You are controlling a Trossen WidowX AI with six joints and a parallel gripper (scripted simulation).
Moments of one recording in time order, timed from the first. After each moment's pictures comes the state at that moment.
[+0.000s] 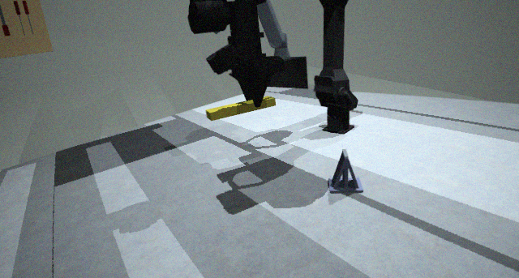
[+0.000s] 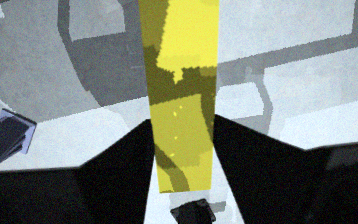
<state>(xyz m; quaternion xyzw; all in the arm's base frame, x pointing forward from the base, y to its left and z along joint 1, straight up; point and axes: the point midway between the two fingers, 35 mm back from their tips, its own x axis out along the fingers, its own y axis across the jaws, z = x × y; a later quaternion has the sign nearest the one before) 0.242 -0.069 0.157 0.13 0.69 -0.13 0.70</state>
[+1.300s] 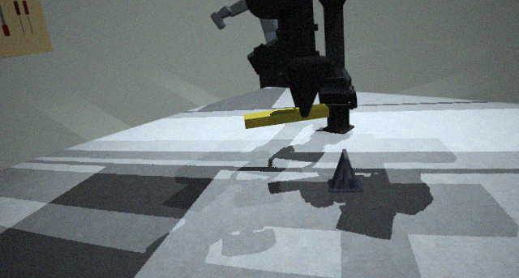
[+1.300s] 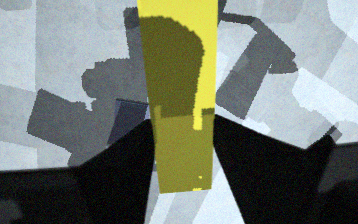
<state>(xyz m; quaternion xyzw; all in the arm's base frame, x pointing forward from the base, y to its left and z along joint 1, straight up) 0.264 0.070 0.160 0.26 0.65 -0.25 0.67</state>
